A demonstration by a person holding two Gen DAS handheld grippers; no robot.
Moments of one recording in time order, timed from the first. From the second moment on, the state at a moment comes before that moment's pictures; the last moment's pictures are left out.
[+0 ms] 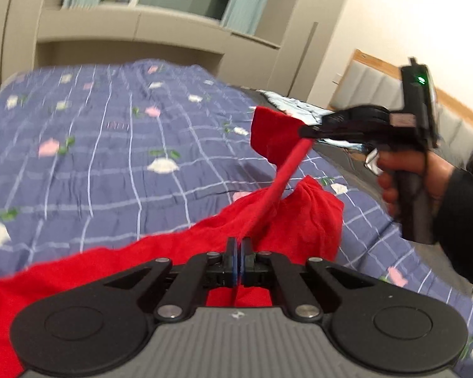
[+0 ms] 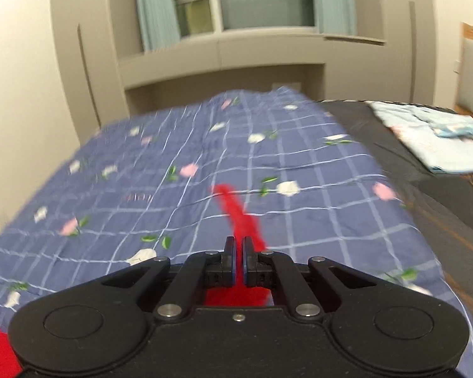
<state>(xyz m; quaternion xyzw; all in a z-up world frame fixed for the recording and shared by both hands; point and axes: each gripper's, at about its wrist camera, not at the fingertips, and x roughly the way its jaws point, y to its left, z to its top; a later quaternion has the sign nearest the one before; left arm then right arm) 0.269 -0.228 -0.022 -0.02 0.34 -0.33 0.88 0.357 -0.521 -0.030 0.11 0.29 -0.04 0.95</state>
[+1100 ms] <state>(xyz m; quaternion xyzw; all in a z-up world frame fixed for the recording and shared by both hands) 0.202 -0.273 -0.051 0.14 0.33 -0.34 0.87 0.282 -0.537 -0.080 0.01 0.27 -0.08 0.96</state>
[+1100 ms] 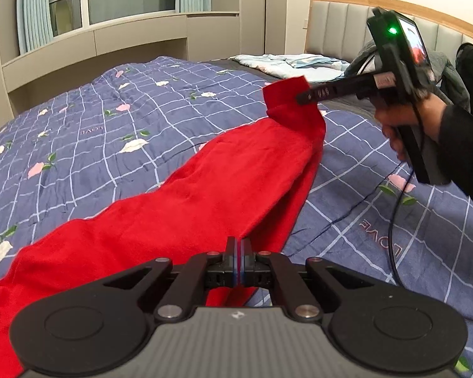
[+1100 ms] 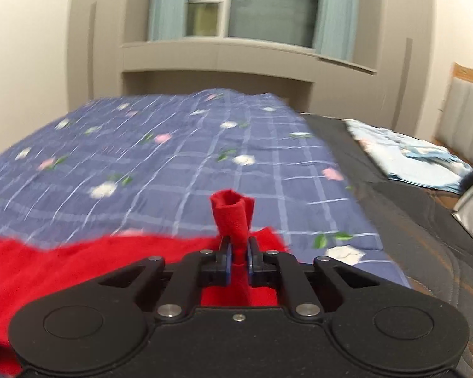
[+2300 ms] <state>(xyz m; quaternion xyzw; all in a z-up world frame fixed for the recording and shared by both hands) 0.190 -0.163 -0.029 0.01 0.44 -0.22 0.87 0.240 -0.466 -0.116 -0.02 0.34 -0.05 0.94</state>
